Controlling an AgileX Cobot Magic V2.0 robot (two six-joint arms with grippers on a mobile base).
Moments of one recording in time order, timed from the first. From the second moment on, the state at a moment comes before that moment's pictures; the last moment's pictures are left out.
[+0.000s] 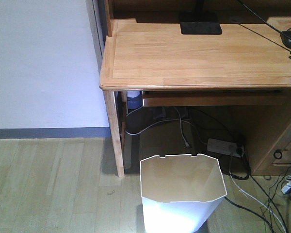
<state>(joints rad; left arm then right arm) -0.01 -0.01 0.03 -0.04 0.27 -0.04 -0.04 -0.01 0.03 -0.01 0.10 0.04</state>
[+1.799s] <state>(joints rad) -0.01 -0.01 0.03 -0.04 0.27 -0.04 -0.04 0.38 -0.32 -0.02 0.16 -0.06</state>
